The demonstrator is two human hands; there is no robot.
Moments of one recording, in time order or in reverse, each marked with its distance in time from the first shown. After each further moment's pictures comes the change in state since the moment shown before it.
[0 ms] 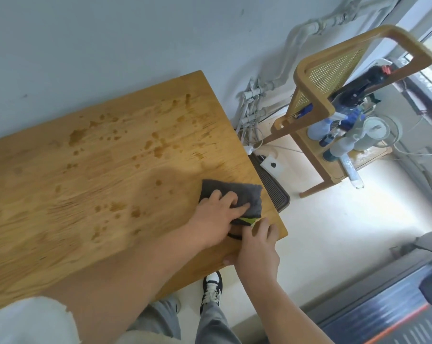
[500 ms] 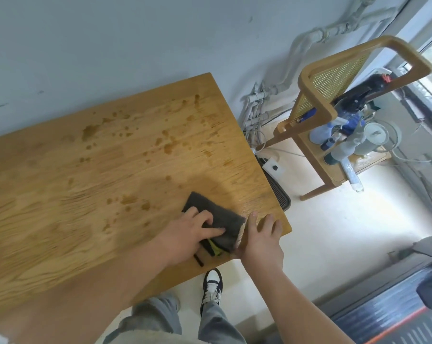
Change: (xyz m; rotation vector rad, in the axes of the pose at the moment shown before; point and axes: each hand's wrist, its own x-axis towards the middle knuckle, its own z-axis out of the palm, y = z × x) left_hand -0.089 -0.055 0.024 0.018 -0.052 0.127; right_hand 0.001 0.001 0.009 0.062 -0.046 -0.028
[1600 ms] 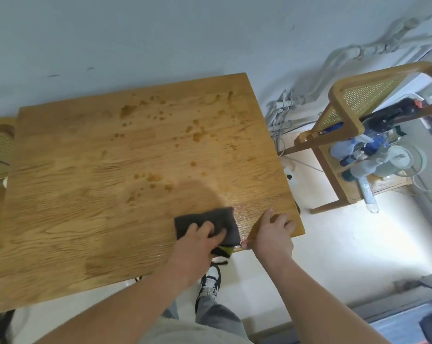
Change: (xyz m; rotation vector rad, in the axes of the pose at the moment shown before) left_hand -0.054 0.063 0.031 -0.208 0.121 -0.434; right_hand 0.008 -0.010 -0.007 -0.180 -0.089 0.020
